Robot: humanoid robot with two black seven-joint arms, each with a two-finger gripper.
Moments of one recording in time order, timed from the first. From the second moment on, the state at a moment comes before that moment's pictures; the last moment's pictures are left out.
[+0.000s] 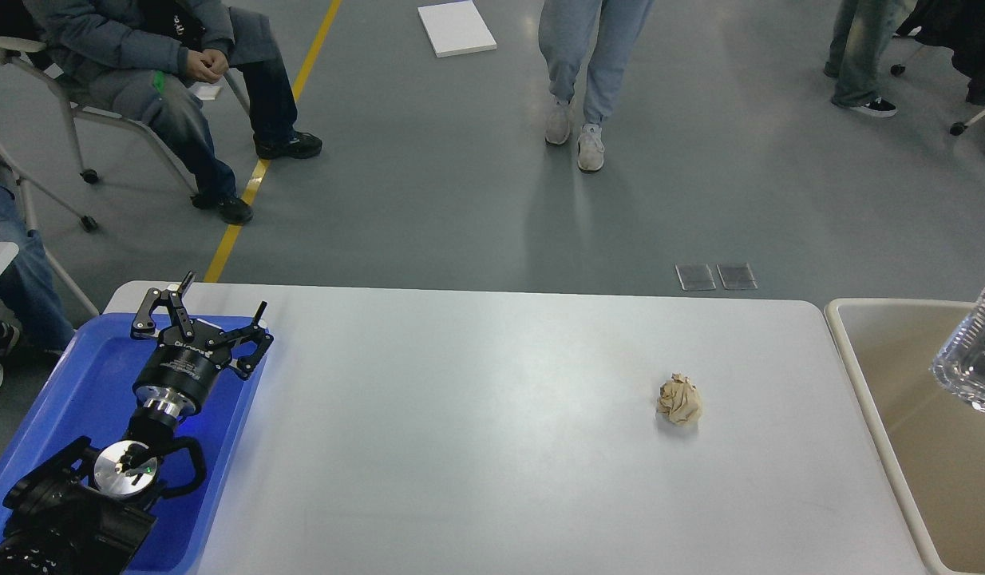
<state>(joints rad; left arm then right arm) -0.51 0.28 -1.02 -0.35 -0.22 -0.79 -0.19 1.05 -0.77 -0.80 0.28 -0.40 0.28 0.15</state>
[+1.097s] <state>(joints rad) -0.51 0.28 -1.02 -0.35 -0.22 -0.79 -0.19 0.75 -0.62 -0.56 0.10 -0.40 0.13 0.07</state>
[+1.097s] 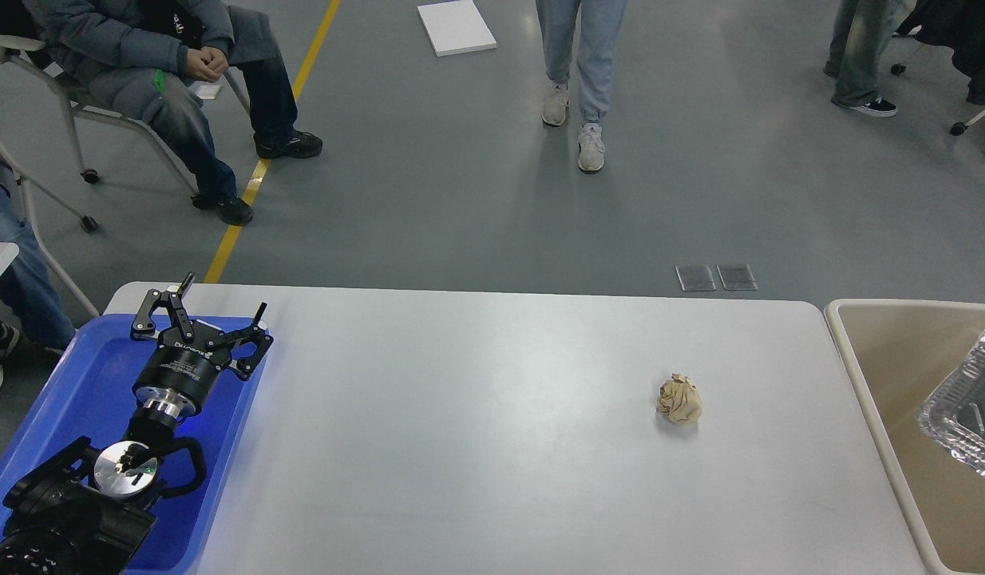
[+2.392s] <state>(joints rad) -0.51 0.28 -1.02 -0.35 -0.22 -0.79 -0.19 1.36 -0.88 -0.54 0.41 -0.40 0.25 0.07</state>
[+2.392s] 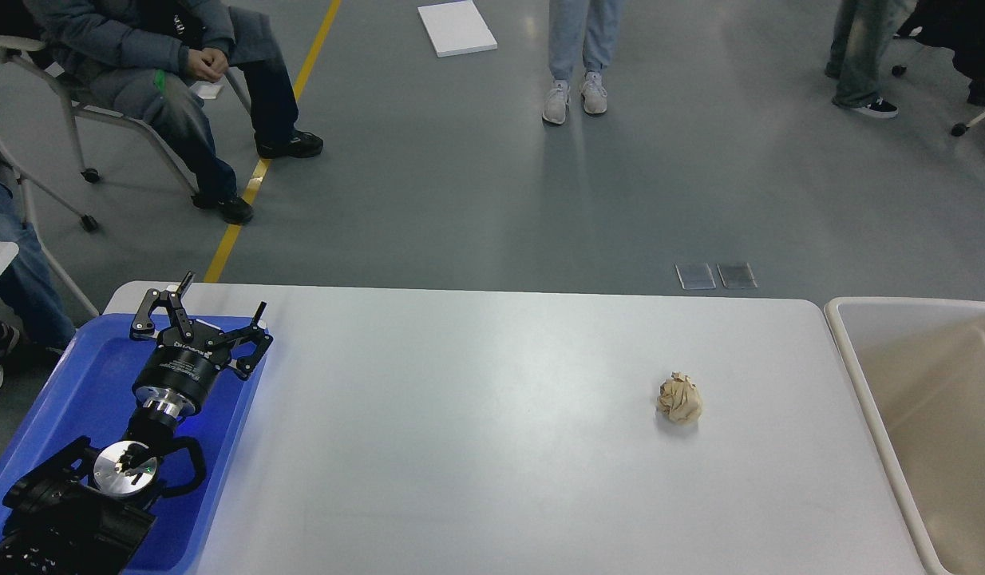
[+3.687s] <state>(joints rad) -0.51 0.28 -1.02 -0.35 -0.22 -0.79 -0.19 2.26 -0.54 -1.34 0.98 -0.41 0.69 0.07</state>
